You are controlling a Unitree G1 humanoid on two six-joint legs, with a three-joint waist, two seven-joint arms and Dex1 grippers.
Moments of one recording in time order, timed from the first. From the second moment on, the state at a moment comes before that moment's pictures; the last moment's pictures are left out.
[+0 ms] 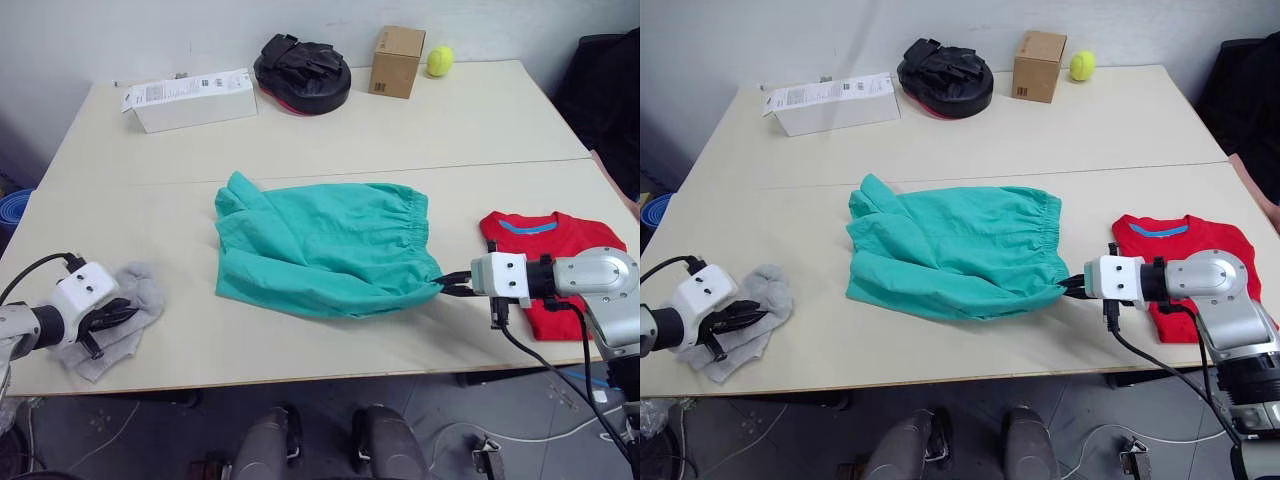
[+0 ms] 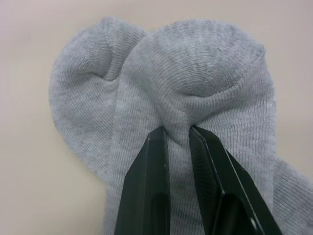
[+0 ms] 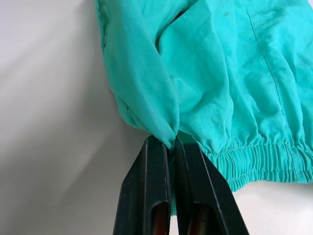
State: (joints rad) left arm 0.07 1.05 0.30 0.04 -0.18 0.41 -0.86; right arm -0.36 -0.91 0.07 0.12 0.19 -0.24 1.30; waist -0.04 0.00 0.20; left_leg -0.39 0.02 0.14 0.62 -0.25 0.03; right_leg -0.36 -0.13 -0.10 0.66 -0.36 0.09
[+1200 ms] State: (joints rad) left arm -0.52 0.90 -0.17 0.08 -0.07 0.11 -1.12; right arm -0.27 -0.90 0.07 0.01 0.20 -0.20 1.25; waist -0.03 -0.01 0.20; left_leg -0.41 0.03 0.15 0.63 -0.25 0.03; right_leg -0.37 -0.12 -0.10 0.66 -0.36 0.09
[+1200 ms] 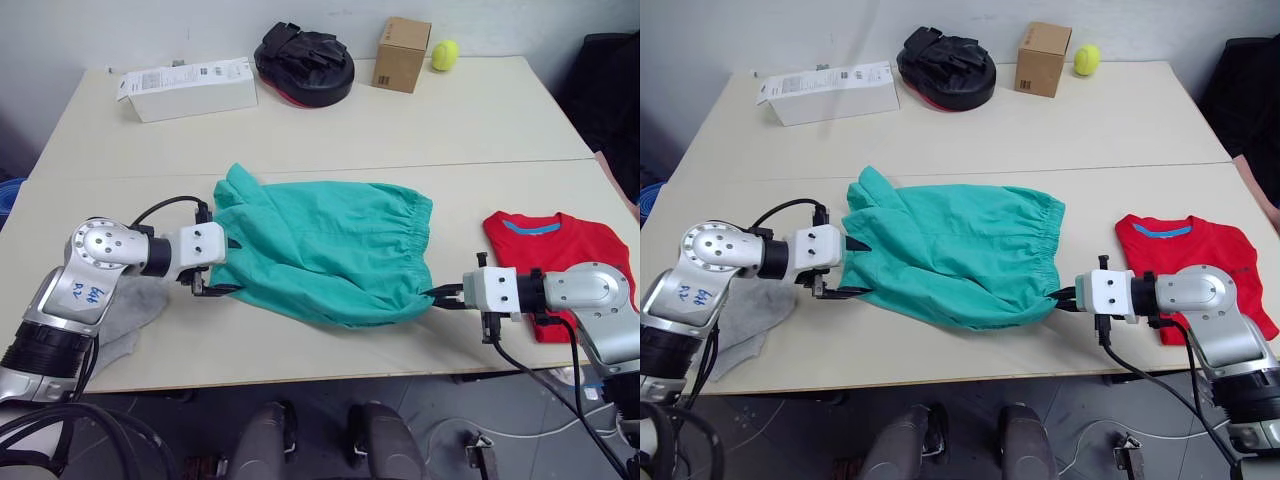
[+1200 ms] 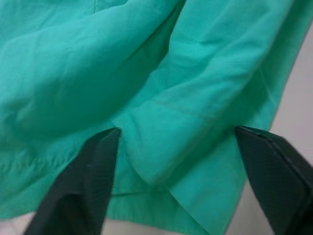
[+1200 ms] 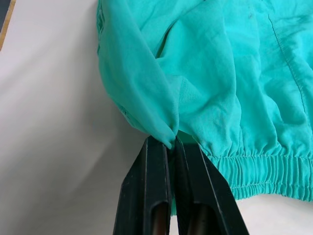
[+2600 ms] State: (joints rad) left arm -0.52 0.86 -0.12 0.07 -0.12 0.22 -1.07; right arm -0.64 -0.78 0.12 0.35 -0.04 -0.32 1.01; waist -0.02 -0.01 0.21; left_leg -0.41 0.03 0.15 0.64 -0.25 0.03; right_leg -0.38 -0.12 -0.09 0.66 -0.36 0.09
